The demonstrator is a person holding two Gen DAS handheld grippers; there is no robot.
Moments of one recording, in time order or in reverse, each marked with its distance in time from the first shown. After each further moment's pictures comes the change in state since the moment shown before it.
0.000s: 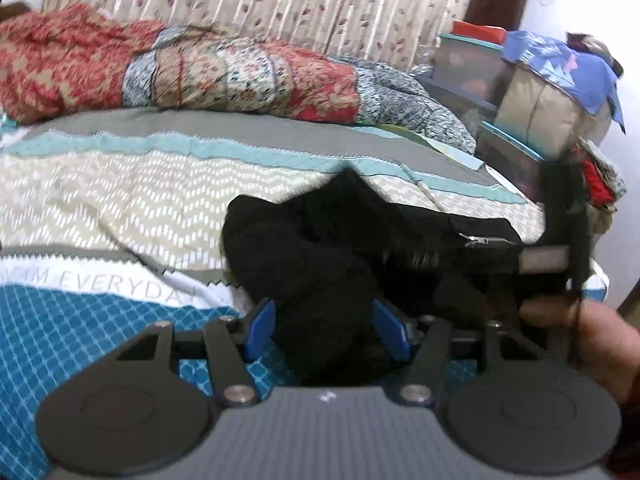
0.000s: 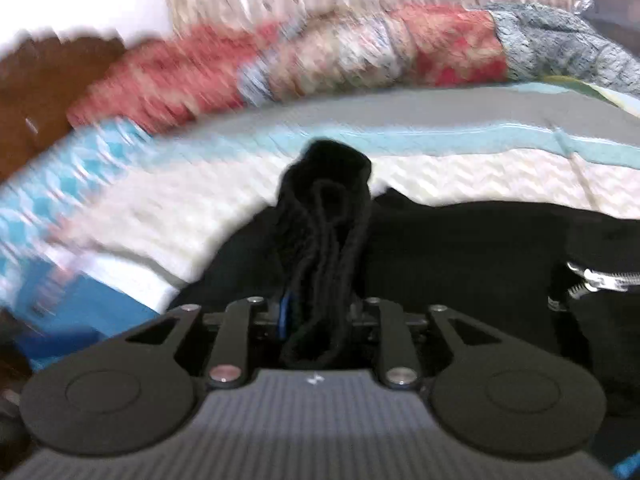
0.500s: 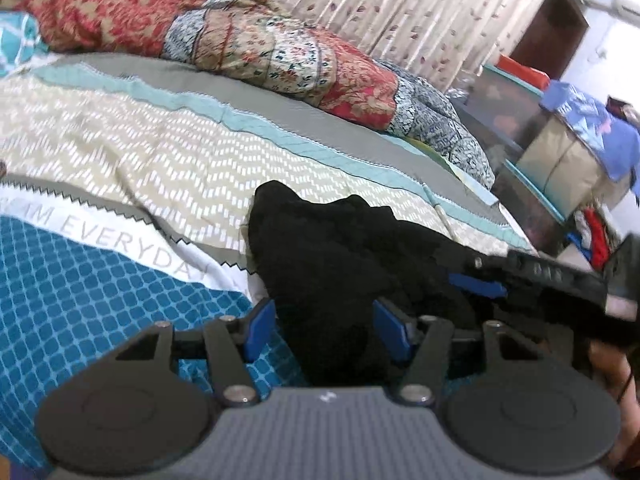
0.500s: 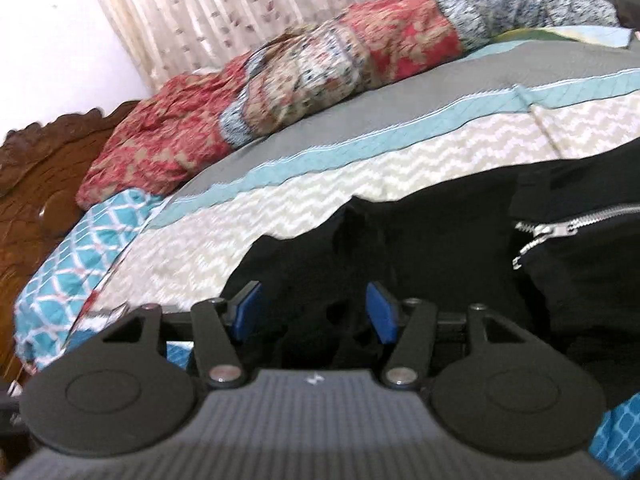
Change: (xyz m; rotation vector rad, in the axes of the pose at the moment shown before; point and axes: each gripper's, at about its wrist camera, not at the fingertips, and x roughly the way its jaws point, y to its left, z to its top) left arm 0.006 0.031 0.004 -0.233 0.010 -0.030; right arm -0.042 -0.048 -0.004 0.245 -0.087 0.131
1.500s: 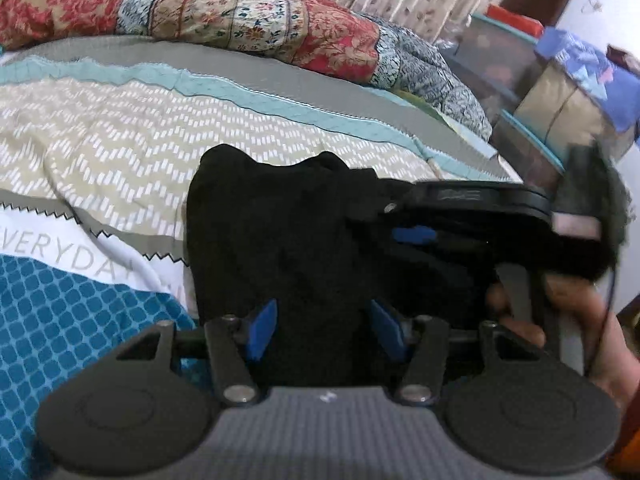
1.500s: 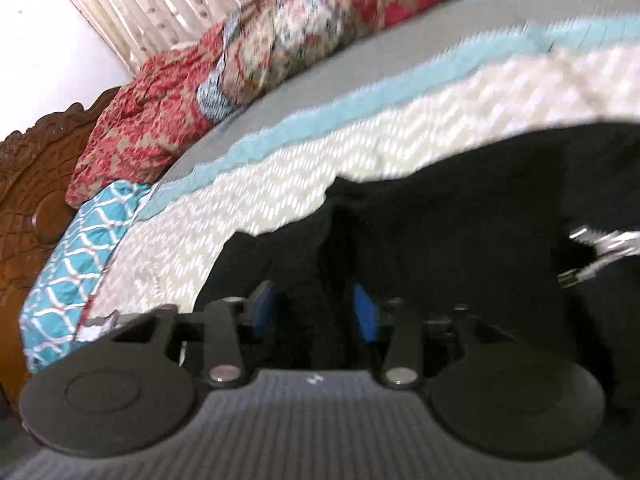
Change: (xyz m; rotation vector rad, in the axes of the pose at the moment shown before) left arm 0.063 -0.037 -0.002 0.108 0.121 0.013; right arm 0.072 -0.028 0.025 0.114 0.137 0.026
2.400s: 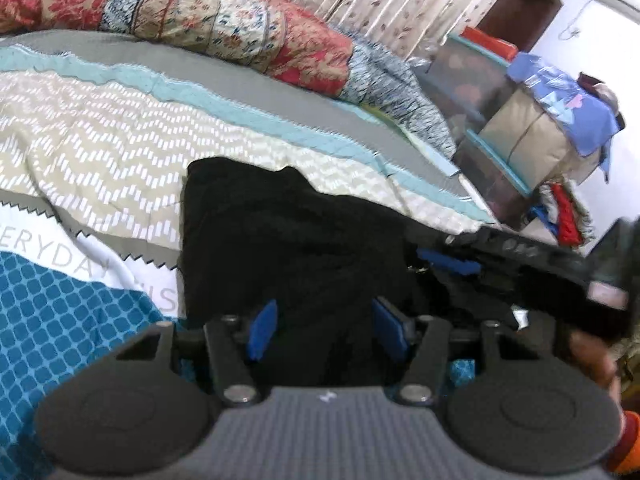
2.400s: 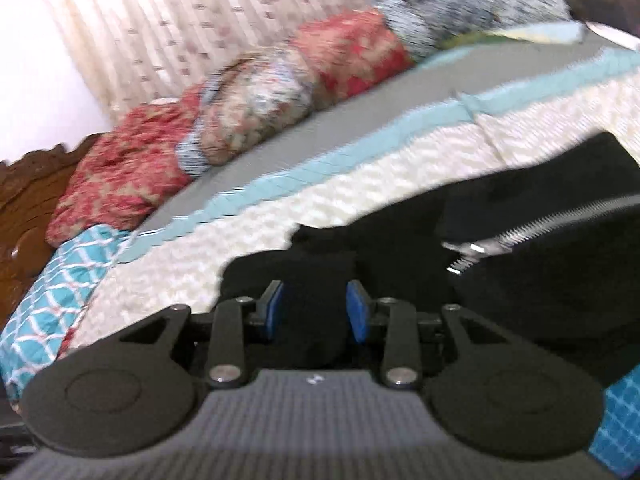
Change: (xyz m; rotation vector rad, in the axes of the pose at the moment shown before) left arm -0.017 0.002 0.005 -0.062 -0.015 -0.126; right arm -0.083 0.010 -0.026 -0.038 -0.223 -0.104
